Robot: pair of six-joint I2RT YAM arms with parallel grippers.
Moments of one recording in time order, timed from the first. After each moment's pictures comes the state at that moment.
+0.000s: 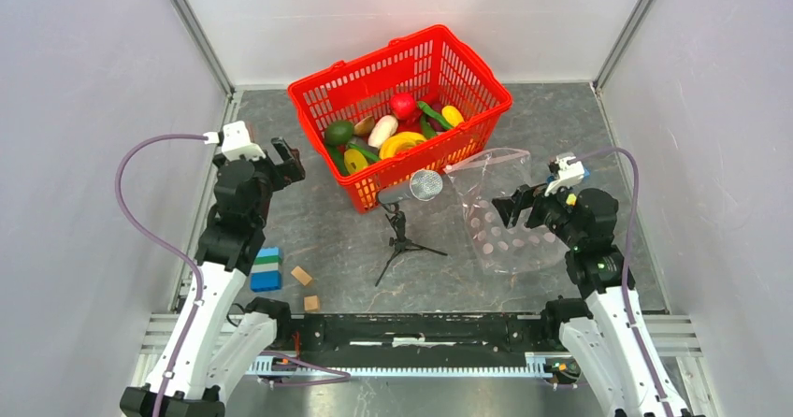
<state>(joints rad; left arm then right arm) -0.19 0.76 0.82 -0.25 -0.28 -0.29 0.11 0.60 0.52 -0.22 -0.35 0.16</state>
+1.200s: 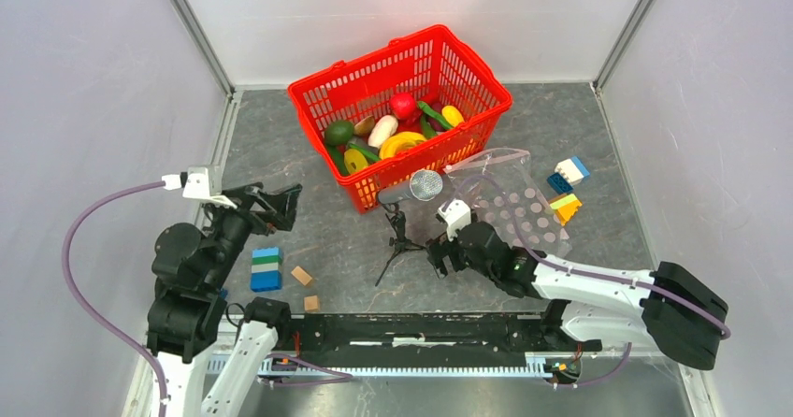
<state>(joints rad) -0.19 0.41 0.98 -0.59 0.09 -0.36 1.01 1.11 0.41 0.06 0.22 0.22</state>
